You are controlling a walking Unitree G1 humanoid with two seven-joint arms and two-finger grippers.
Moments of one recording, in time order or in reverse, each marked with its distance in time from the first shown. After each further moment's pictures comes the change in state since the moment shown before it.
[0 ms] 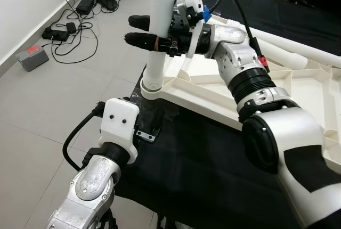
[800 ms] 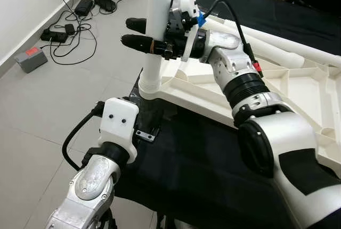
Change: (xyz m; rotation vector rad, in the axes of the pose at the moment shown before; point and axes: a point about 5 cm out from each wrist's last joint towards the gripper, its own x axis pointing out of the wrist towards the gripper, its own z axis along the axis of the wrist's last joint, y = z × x) left arm 0.000 0.000 0.002 0.003 -0.010 0.002; right arm 0.012 0.002 -0.012 0.024 0.008 -0.111
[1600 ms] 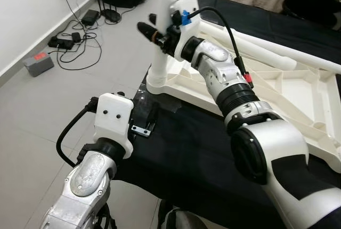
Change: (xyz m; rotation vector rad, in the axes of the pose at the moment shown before) left arm 0.002 0.010 0.005 0.025 -0.024 0.031; right arm -0.010 -0.020 -0.029 0.098 0.065 -0.633
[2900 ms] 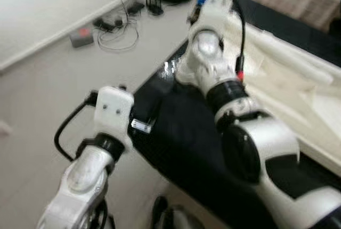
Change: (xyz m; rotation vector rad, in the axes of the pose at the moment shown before) left arm 0.001 0.006 0.001 0.021 -0.009 0.017; right arm -0.007 -0.027 0.020 0.077 -0.027 -1.003
